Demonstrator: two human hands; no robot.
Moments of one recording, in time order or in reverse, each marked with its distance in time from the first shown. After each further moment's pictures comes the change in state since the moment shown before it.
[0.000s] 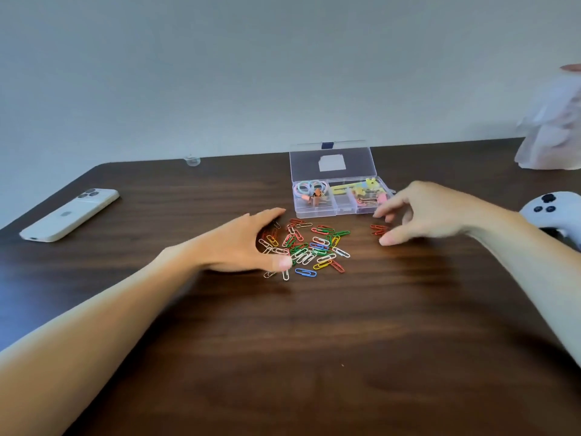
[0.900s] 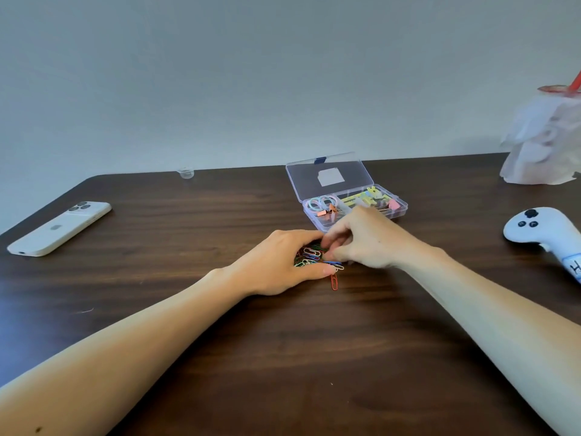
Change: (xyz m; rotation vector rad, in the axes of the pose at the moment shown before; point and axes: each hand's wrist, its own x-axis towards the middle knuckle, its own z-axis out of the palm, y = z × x) left_hand 0.027 0.053 0.031 -0.117 0.251 0.373; right_hand 0.007 -0.053 0.036 0.208 0.079 -0.119
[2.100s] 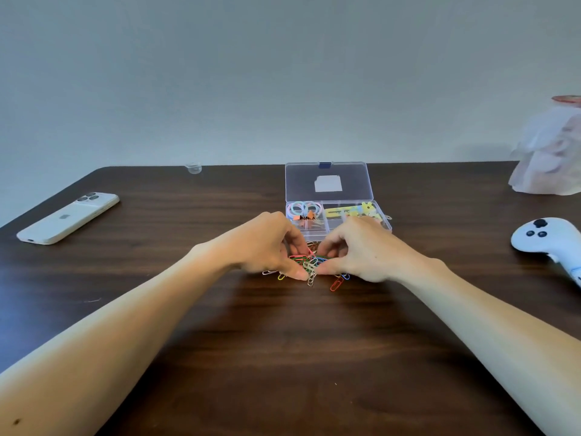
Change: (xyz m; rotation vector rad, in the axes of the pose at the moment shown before) left_hand -0.002 -0.004 -0.042 0.025 -0.161 -0.260; right_hand -0.003 -0.017 0.011 -0.140 -0.017 -0.073
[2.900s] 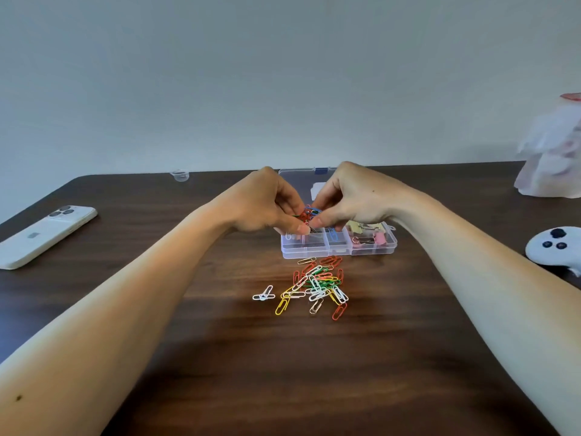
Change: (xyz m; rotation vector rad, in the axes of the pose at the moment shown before) left_hand 0.048 -0.003 -0.047 -0.273 0.116 0.017; right_hand 0.067 0.000 -0.057 0.225 -0.082 -0.002
